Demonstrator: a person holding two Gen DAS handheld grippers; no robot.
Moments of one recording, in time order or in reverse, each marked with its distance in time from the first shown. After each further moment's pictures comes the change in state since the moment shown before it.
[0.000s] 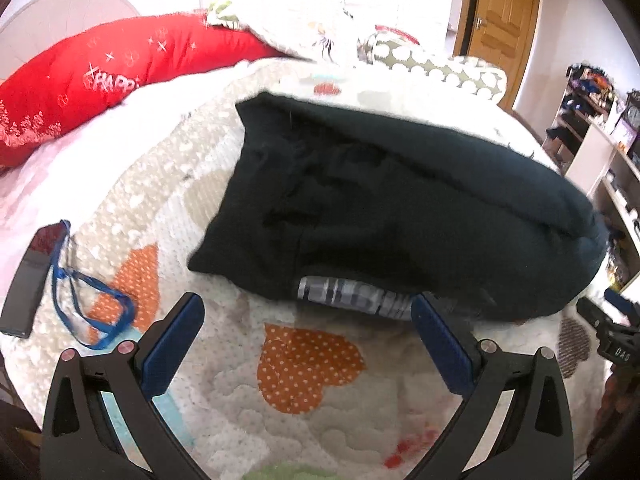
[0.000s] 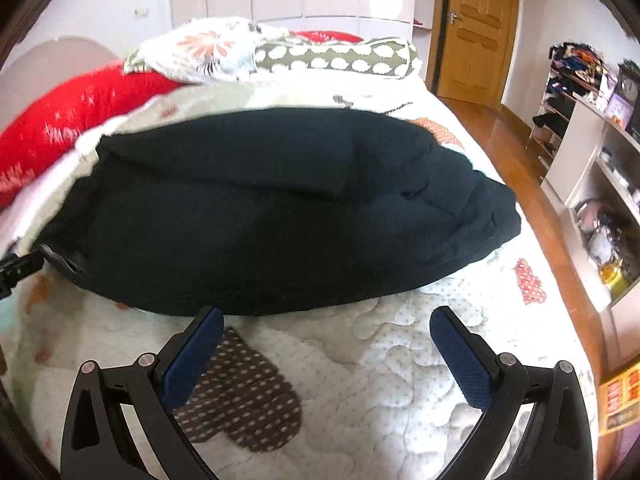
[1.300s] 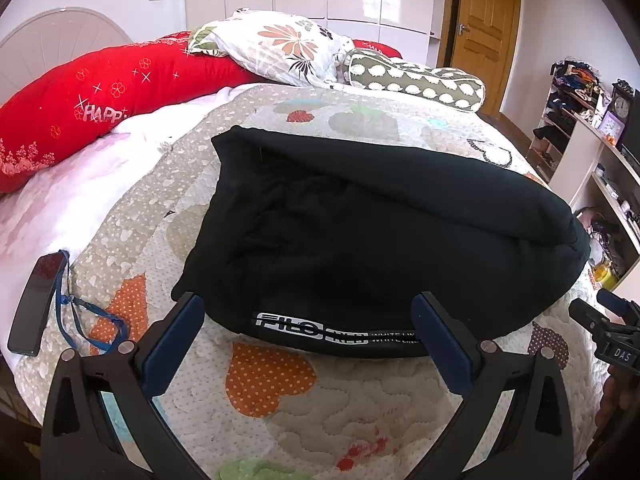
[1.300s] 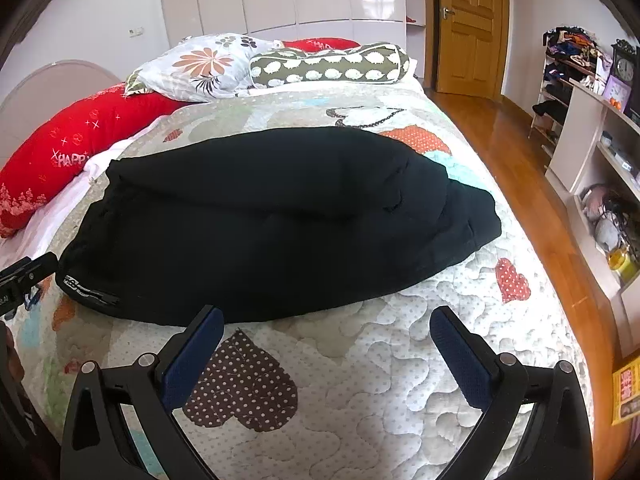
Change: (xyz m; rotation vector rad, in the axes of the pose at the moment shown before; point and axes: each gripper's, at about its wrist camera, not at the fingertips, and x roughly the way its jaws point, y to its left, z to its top) left arm -0.016 -0.029 0.012 0.052 -0.047 -0.015; right arm -0.020 -0.020 0.007 0.046 -0.003 0.037
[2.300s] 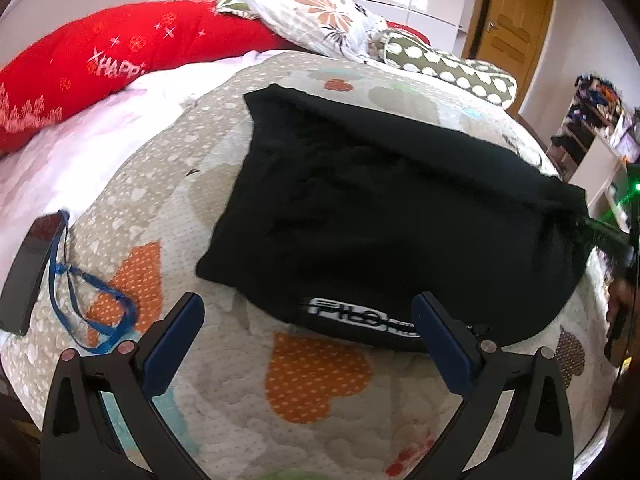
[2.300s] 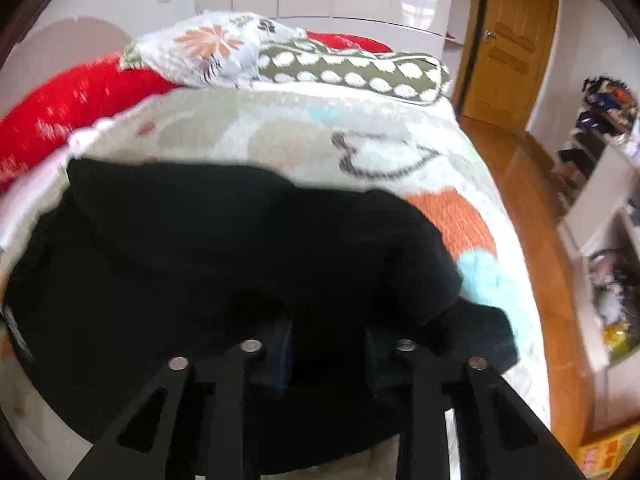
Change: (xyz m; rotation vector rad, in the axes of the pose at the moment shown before) left arm 0.025 0.045 -0.010 -0.112 0.090 -0.002; right arm 0.098 -0.010 0.102 -0.174 0.005 0.009
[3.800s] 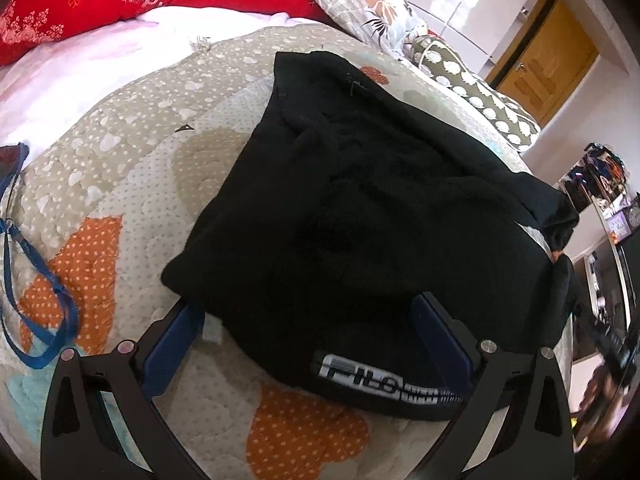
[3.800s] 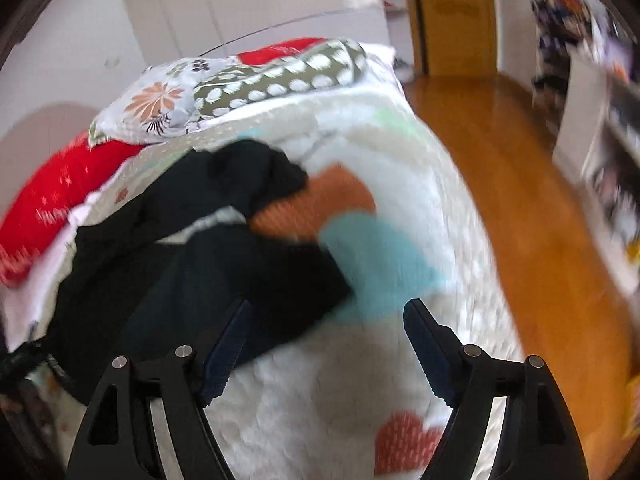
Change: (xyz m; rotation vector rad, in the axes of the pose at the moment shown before) left arm 0.054 0.025 0.021 -0.234 0.087 -0.108; right arm -0.034 -0.111 -0.040 0.312 0.017 0.087
